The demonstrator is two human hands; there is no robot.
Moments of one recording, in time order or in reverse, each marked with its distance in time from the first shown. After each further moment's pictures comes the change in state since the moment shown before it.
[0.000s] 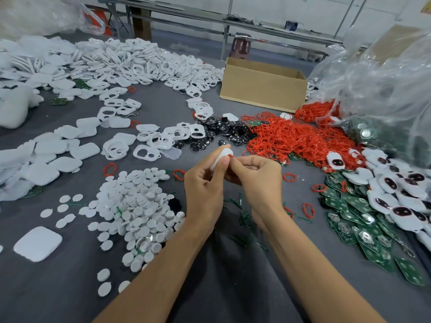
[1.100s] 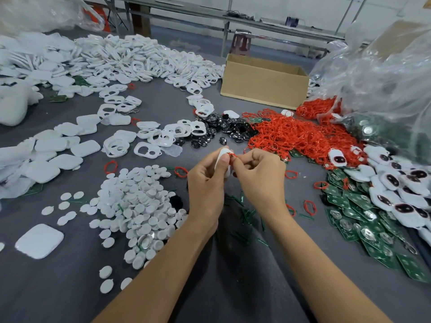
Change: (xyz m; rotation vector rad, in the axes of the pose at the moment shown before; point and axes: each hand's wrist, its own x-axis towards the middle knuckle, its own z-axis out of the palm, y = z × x) left_hand -0.002 0.001 0.003 -0.084 -0.010 -0.182; right_hand 0.003 -0.002 -0.005 -0.427 0.028 -0.296
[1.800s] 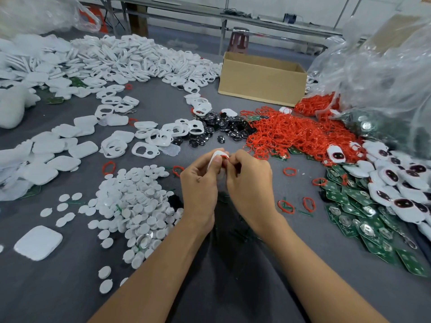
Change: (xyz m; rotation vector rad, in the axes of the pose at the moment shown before) left_hand 0.001 0.004 -0.002 -0.057 0.081 -0.076; right_hand -0.012 0.004 0.011 -0.296 0.019 -0.290
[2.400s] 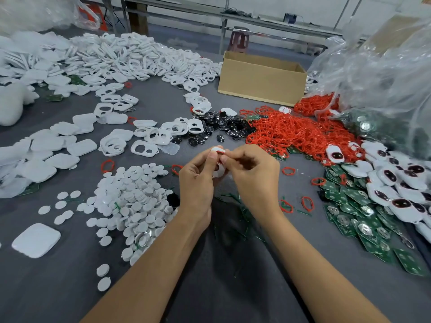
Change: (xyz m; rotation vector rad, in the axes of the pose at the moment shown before) left_hand 0.004 0.002 0.000 -0.107 -0.025 -0.092; right_hand 0.005 0.004 -0.003 0.477 0.063 0.154
